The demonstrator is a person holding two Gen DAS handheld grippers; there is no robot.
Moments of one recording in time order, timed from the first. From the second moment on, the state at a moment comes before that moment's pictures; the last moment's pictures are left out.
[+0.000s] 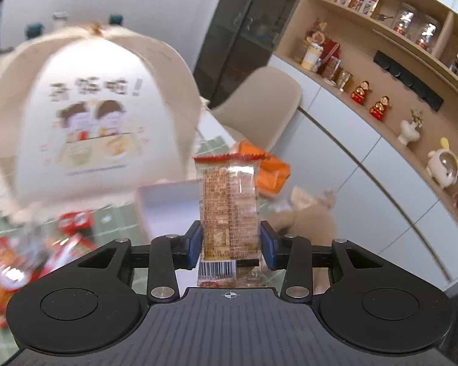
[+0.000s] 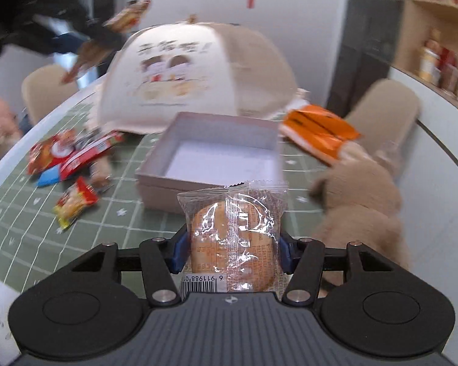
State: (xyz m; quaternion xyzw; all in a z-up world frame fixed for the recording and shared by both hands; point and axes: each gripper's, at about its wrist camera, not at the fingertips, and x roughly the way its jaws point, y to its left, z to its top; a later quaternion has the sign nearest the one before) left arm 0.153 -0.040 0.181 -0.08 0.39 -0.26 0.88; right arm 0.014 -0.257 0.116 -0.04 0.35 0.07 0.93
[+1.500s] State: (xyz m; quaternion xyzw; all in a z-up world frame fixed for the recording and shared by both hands) left arm 0.312 0.055 0.022 0.03 0.46 -0.10 0.88; right arm 0.083 -0.111 0.082 -0.04 0.42 0.12 0.90
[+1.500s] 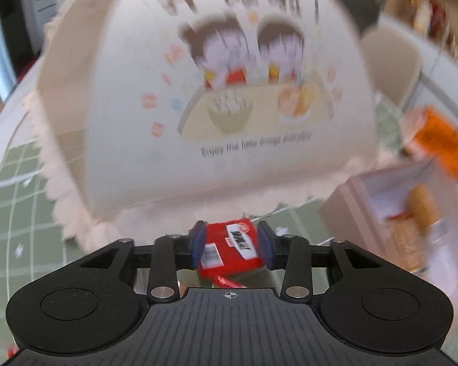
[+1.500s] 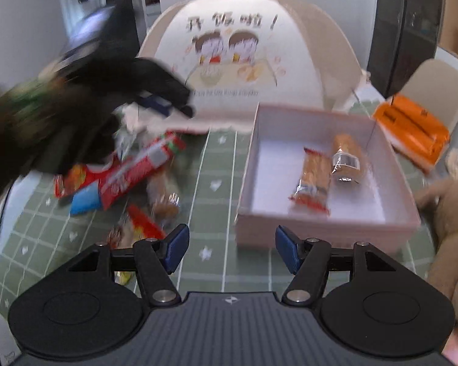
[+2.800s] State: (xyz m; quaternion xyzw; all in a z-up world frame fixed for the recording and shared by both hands) left arm 0.202 0.158 0.065 -0.01 0.42 -0.11 0.90; right arm 0.169 -0.011 0.047 -0.12 0.43 0.21 0.87
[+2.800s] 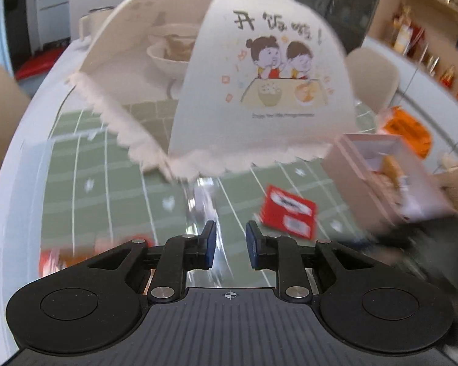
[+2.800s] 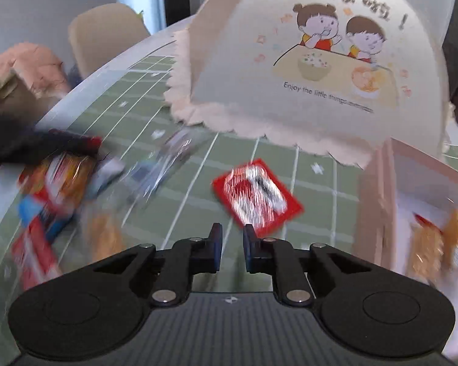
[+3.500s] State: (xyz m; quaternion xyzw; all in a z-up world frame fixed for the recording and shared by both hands) left arm 0.274 0.132 0.004 0.08 0.48 -0.12 0.86; right arm 0.084 -0.067 0.054 -0.06 0.44 0.17 0.88
